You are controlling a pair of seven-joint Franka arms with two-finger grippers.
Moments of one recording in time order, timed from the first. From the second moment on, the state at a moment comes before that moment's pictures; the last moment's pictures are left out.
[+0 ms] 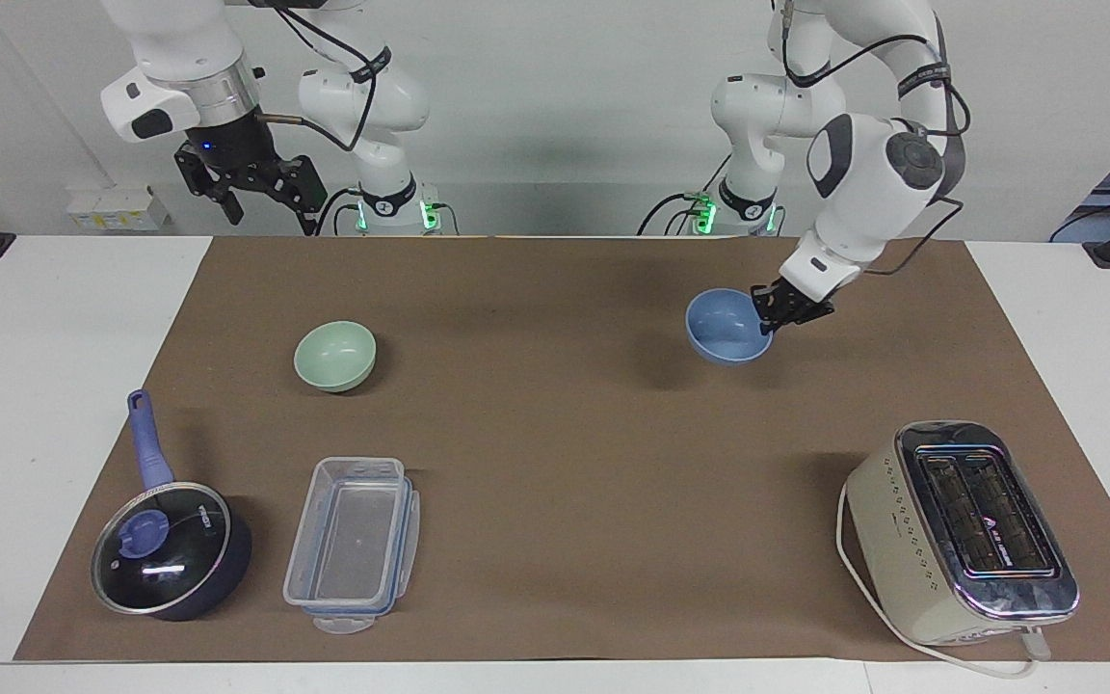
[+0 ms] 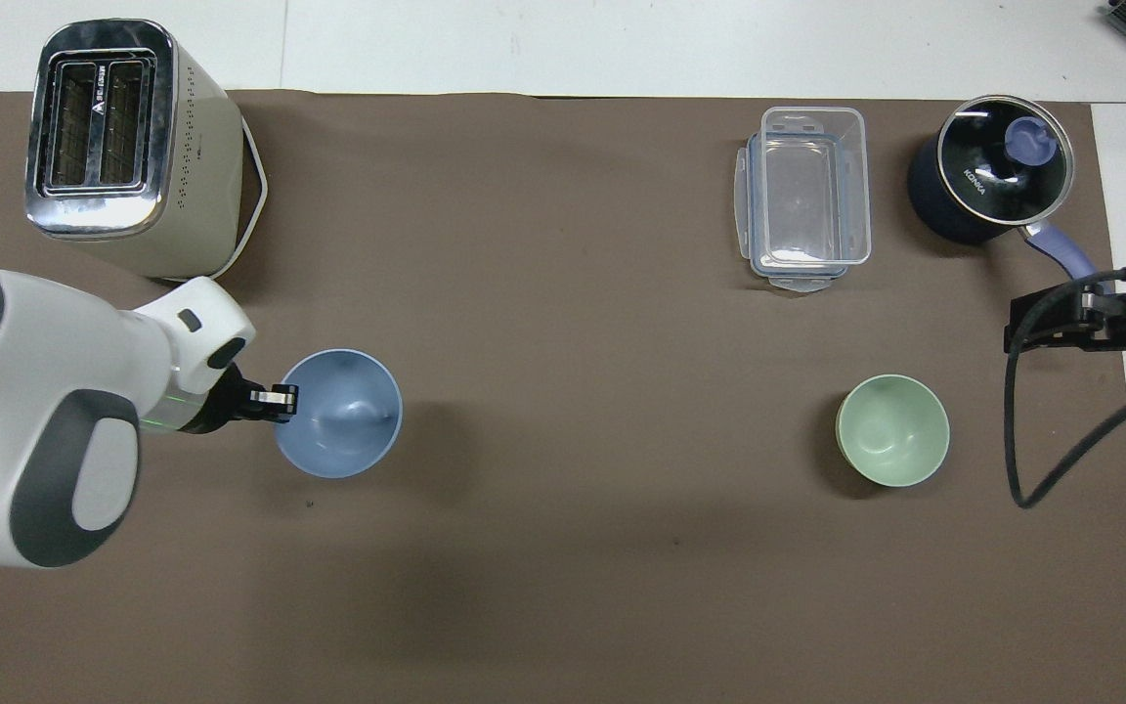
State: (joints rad) left arm -0.28 -0.08 0.00 -2.15 -0.19 2.04 -0.10; right arm -0.14 -0.02 0.19 -1.49 -0.03 1.43 0.23
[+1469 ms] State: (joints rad) left arm -0.52 0.02 0.04 -2.17 -0.22 2.23 -0.39; right arm -0.15 -0.02 0.19 -1.49 -0.03 1.43 0.23
